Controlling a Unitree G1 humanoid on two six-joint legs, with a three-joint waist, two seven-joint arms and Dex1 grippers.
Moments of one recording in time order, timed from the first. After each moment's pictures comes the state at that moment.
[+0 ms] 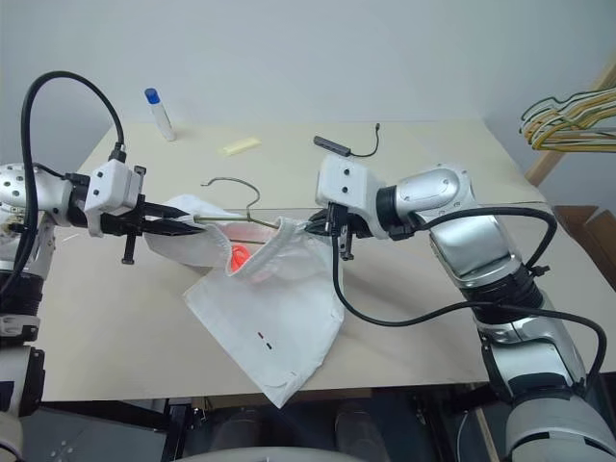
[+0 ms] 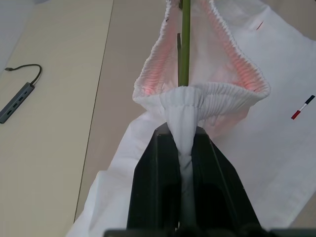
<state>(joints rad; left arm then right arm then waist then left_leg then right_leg) -0.70 0.88 -0.05 0.36 -0.28 -0.05 -1.56 -0.82 -0.68 0.35 -0.20 0.17 0.61 1.12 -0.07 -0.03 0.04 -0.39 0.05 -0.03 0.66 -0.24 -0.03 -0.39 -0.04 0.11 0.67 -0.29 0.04</state>
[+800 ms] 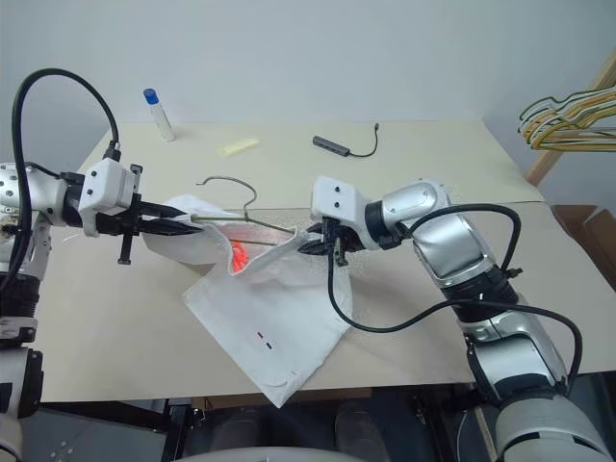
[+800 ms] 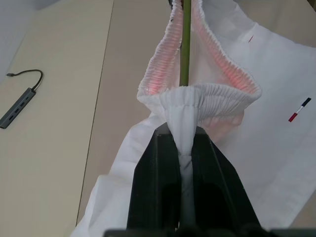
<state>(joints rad) -0.69 0.88 -0.03 0.34 -0.28 -0.05 -1.58 -0.81 -0.59 0.38 -0.04 0.18 0.57 1.18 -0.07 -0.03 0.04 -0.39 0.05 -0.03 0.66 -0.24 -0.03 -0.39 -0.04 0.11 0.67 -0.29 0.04</state>
